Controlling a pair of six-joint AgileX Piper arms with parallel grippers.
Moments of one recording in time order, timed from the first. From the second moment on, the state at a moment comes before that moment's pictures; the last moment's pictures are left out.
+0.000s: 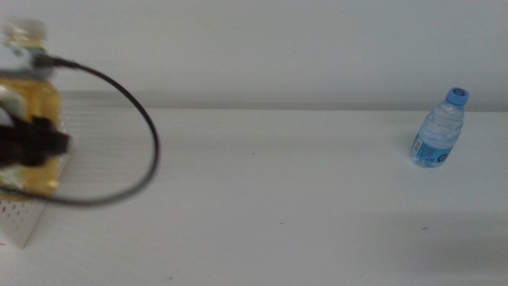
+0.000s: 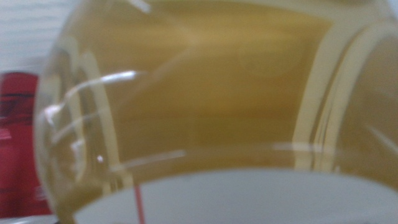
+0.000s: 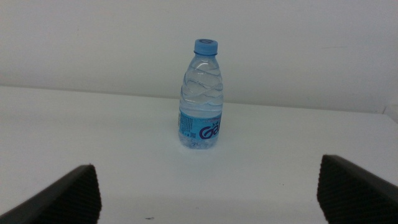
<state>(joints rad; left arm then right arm) 0.14 1.17 -0.85 -0.34 0.66 0.42 -0.02 0.00 0.00 -0.07 0.23 -0.07</state>
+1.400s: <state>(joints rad) 0.46 1.88 -1.51 -0.04 1.22 0.63 -0.02 0.00 0.00 -0.07 0.23 -0.07</state>
